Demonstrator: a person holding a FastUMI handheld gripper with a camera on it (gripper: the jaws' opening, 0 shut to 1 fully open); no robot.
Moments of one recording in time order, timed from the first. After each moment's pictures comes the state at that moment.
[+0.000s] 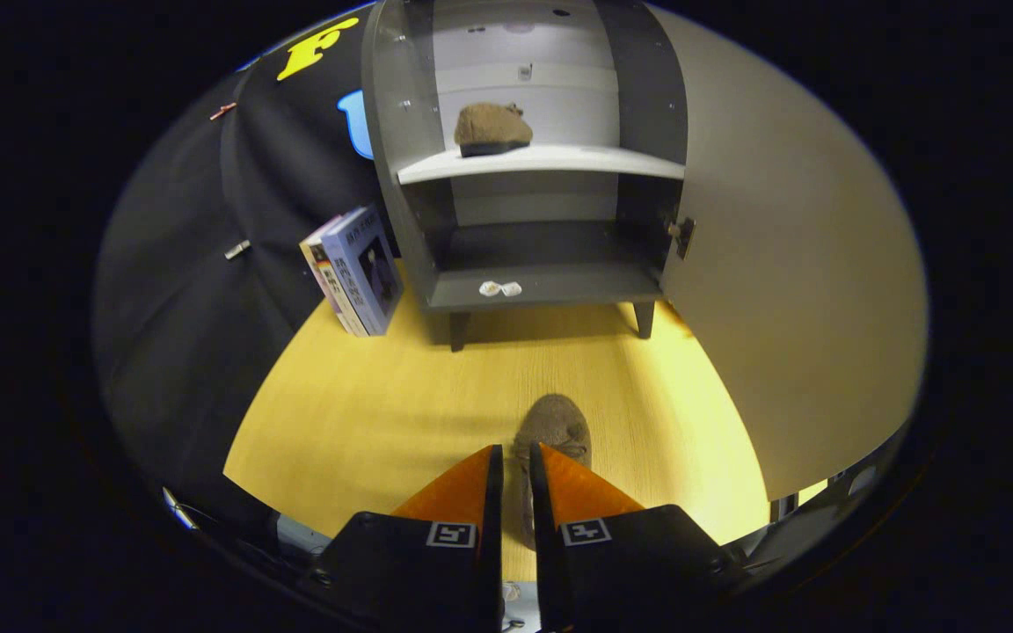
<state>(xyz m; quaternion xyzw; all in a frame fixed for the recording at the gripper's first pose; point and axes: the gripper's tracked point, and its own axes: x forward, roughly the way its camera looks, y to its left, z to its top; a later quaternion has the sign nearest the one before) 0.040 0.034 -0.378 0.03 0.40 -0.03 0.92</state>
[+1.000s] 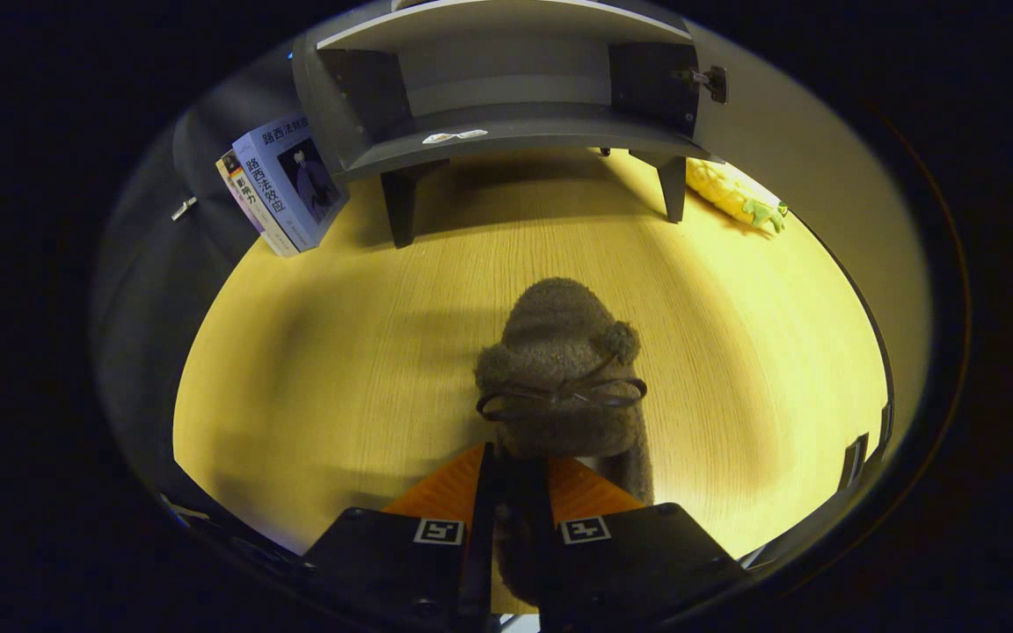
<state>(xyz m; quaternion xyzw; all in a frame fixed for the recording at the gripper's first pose) 0.062 0.021 -0.539 0.05 0.48 -0.05 0.88</state>
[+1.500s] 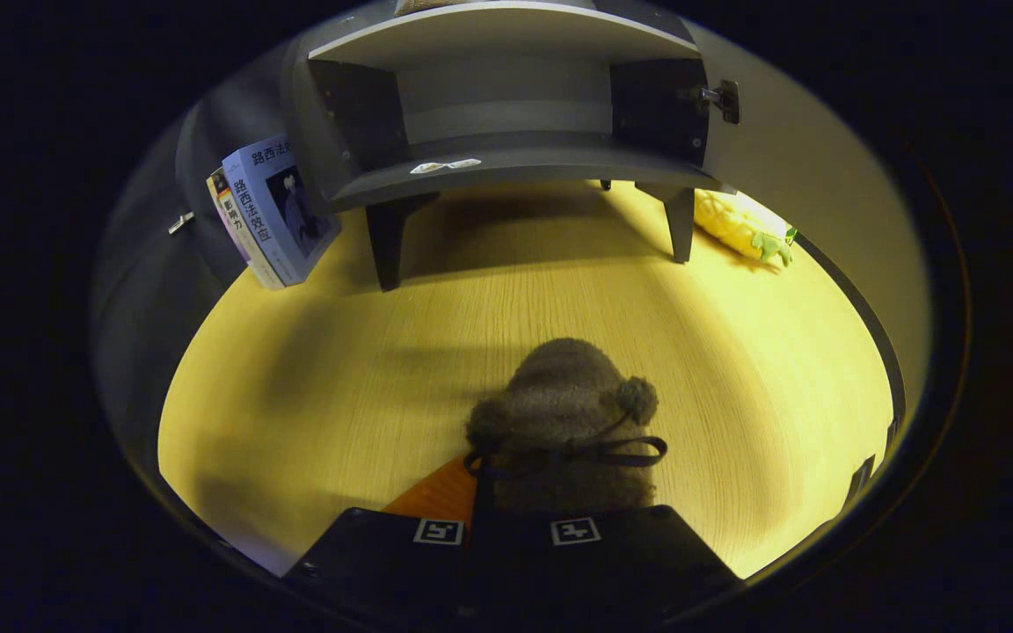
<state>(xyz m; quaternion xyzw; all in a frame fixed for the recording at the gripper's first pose) 0.111 0.008 -0.548 0.03 0.40 -0.07 0.91</state>
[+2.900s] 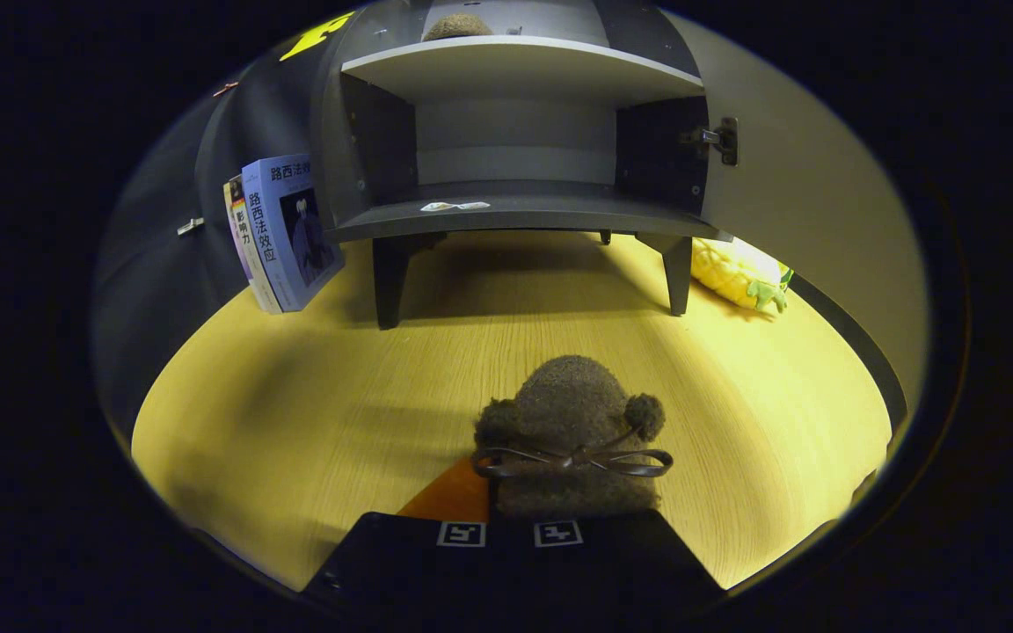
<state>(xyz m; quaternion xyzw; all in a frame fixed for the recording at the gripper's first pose) 0.125 0.008 -0.541 0.00 0.32 -0.05 0.94</state>
